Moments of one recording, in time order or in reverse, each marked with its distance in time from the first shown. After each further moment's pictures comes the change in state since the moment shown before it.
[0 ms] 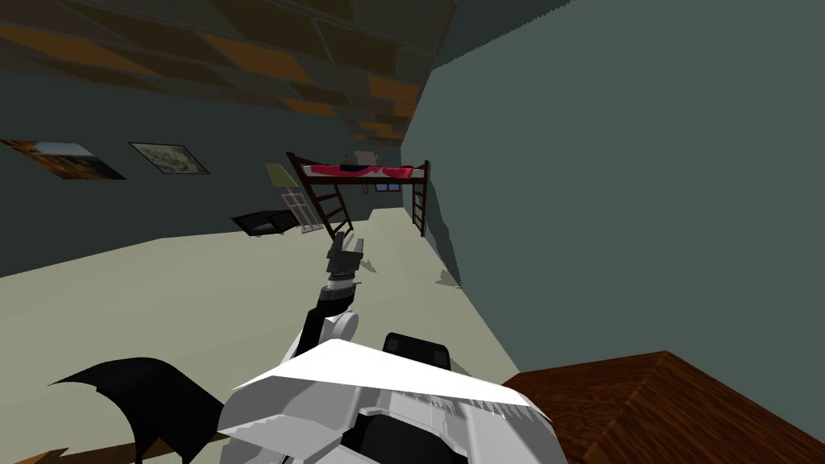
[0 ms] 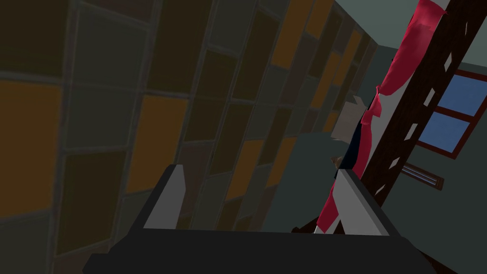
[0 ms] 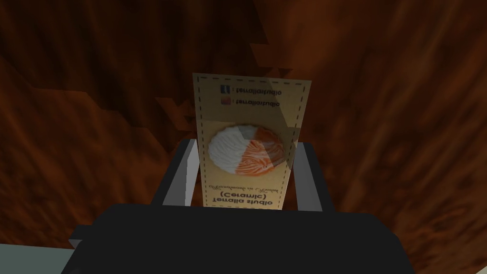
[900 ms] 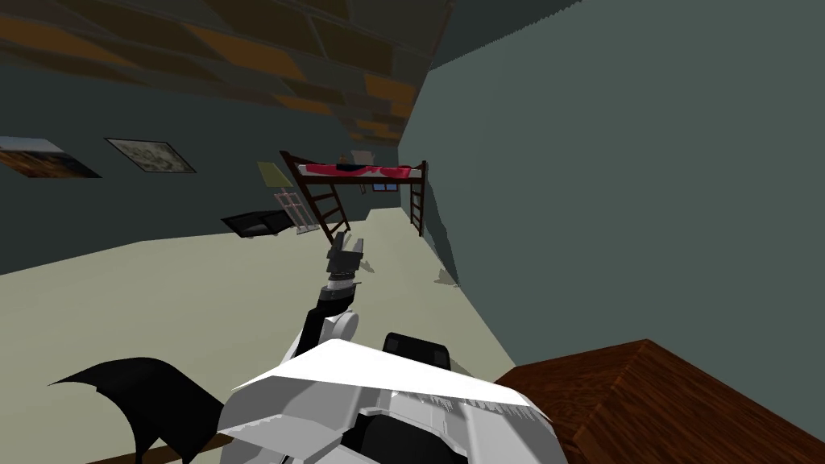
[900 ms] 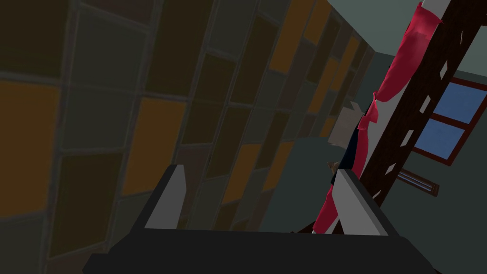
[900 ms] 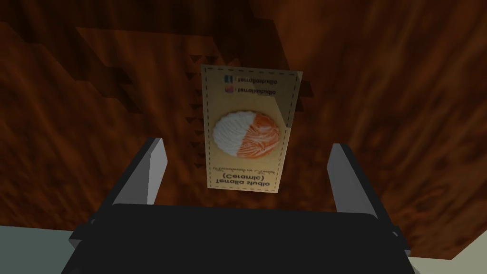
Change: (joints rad) left arm 0.000 0.000 0.000 0.000 0.000 0.000 0.000; right arm 0.000 -0.059 -0.012 -0.014 -0.023 -0.031 -0.006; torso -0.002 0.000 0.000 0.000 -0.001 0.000
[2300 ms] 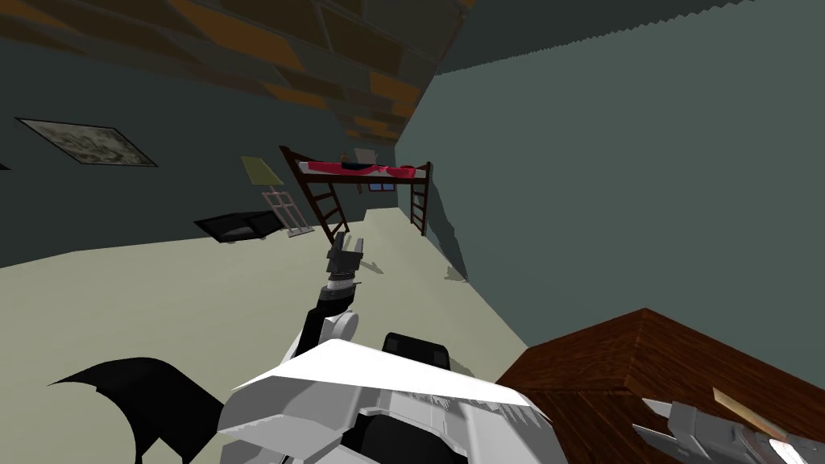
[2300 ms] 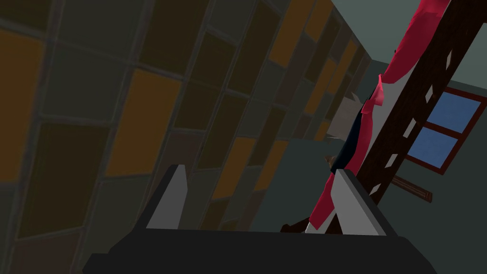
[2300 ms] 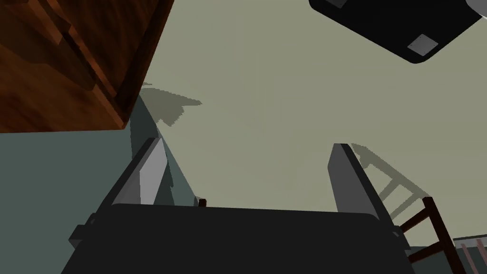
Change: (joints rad) left arm 0.000 0.000 0.000 0.000 0.000 0.000 0.000; right arm -0.103 0.030 -0.044 -0.090 -0.141 -0.008 -0.001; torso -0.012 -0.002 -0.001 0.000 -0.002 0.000
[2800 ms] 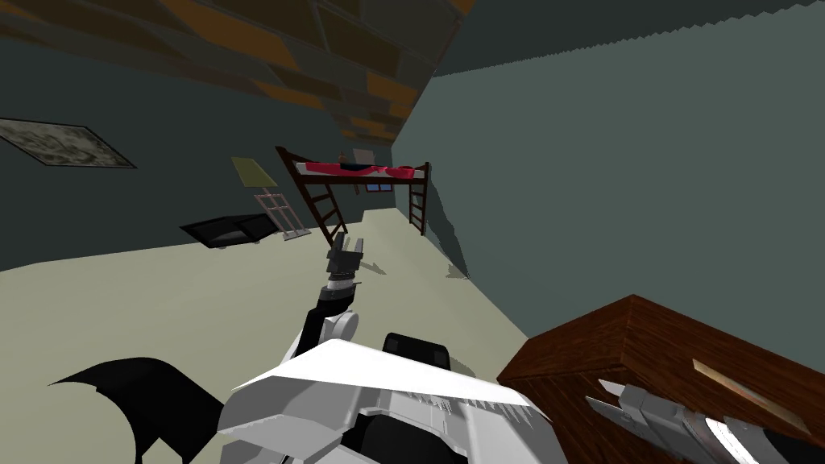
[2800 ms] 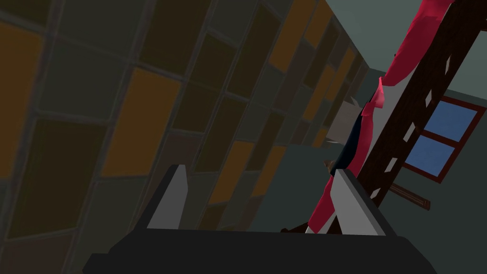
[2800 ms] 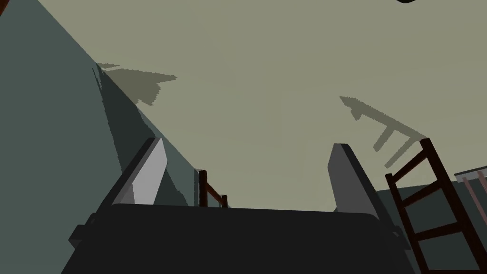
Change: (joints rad) left arm 0.000 0.000 0.000 0.000 0.000 0.000 0.000; right arm -0.038 0.096 -0.007 -0.049 -0.054 0.000 -0.004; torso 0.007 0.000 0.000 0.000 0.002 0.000
